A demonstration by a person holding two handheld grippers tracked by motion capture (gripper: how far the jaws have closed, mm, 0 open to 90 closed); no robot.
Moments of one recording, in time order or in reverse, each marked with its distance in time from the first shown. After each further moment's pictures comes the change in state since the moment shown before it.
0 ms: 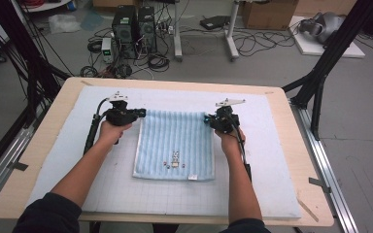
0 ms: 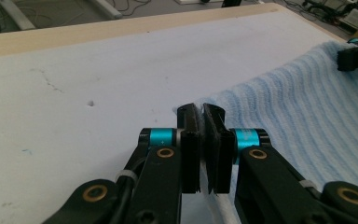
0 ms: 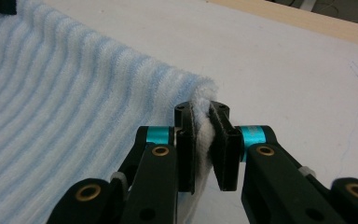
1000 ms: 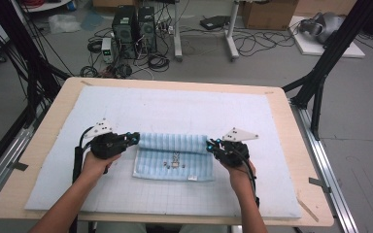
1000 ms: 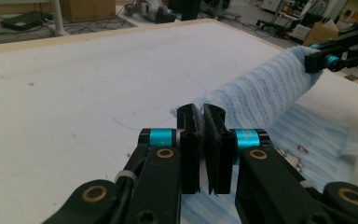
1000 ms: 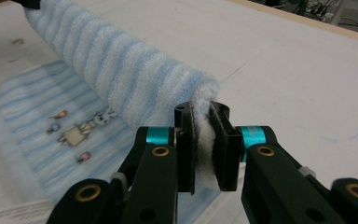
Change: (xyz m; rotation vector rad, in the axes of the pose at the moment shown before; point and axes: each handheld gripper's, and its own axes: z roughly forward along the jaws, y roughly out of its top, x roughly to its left) left arm -0.063 -0.060 -0.081 -0.125 -0.113 0.101; right arm 0.064 -0.062 -0.080 -0.111 0.059 -0.105
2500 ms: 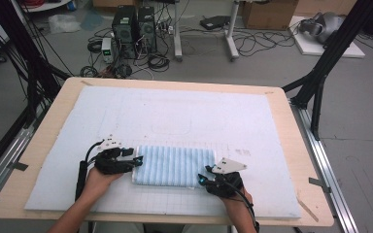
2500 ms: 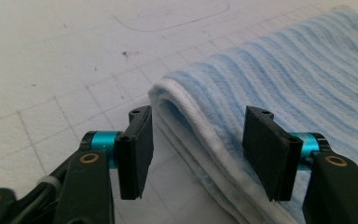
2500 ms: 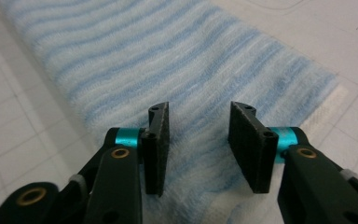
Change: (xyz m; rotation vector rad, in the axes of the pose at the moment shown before) left arm -0.016 -0.032 0.011 0.235 0.133 -0.098; right arm 0.052 -0.050 -0.011 0.119 0.024 -0.073
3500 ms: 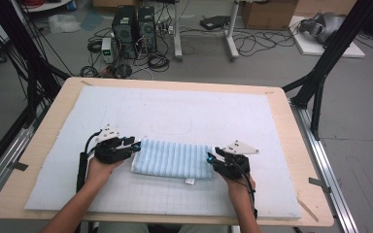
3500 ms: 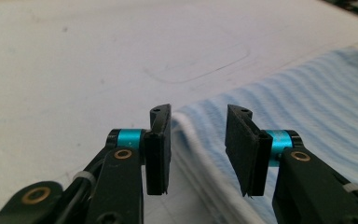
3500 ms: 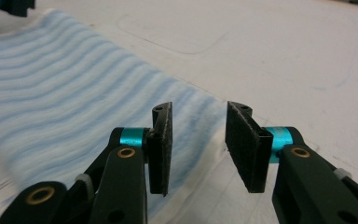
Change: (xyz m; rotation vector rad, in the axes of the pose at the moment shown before) left arm 0.011 0.020 -0.005 -0.145 -0.002 0.069; right arm -0.037 0.020 -0.001 -0.099 -0.122 0.126
